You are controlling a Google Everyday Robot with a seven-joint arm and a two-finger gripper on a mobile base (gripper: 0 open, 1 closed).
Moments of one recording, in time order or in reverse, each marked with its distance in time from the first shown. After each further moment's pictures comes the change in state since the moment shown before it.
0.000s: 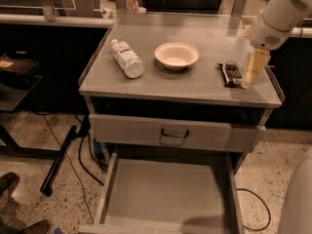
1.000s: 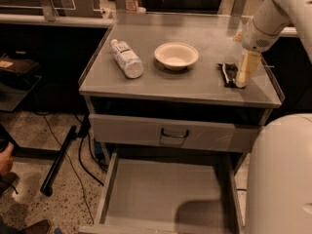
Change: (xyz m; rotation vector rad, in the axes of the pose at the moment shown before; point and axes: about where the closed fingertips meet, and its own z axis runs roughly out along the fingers) arm 0.003 -0.034 0.045 -0.027 -0.028 -0.044
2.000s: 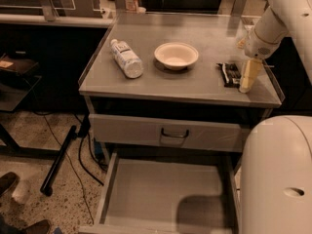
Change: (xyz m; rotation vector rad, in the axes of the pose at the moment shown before) arm 0.029 -0.005 0.031 -0.023 0.007 0.012
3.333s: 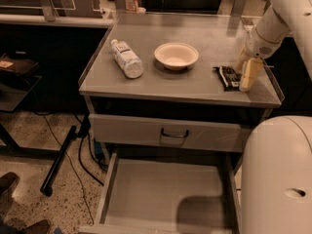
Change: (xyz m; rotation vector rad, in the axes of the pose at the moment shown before) arm 0.000 0.000 0.001 0.000 0.000 0.000
